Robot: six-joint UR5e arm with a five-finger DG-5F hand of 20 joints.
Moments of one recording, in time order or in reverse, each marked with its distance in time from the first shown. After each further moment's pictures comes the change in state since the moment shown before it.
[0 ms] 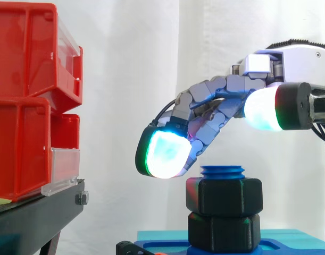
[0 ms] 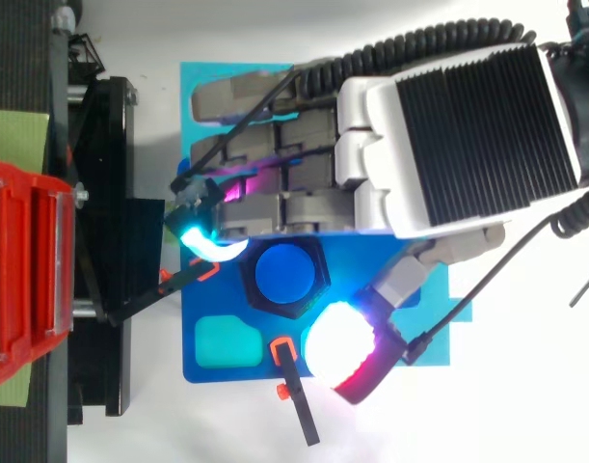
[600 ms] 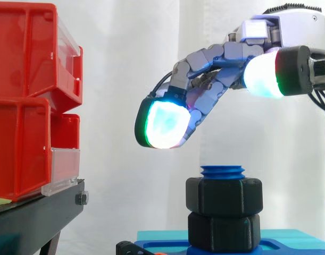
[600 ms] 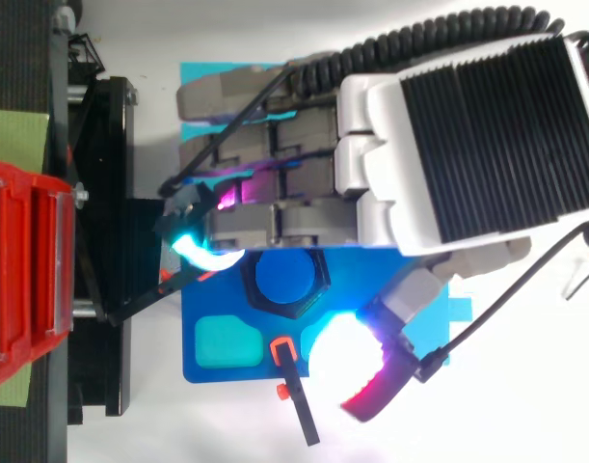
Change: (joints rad) arm 0.000 0.004 0.141 -0.235 -0.002 -0.071
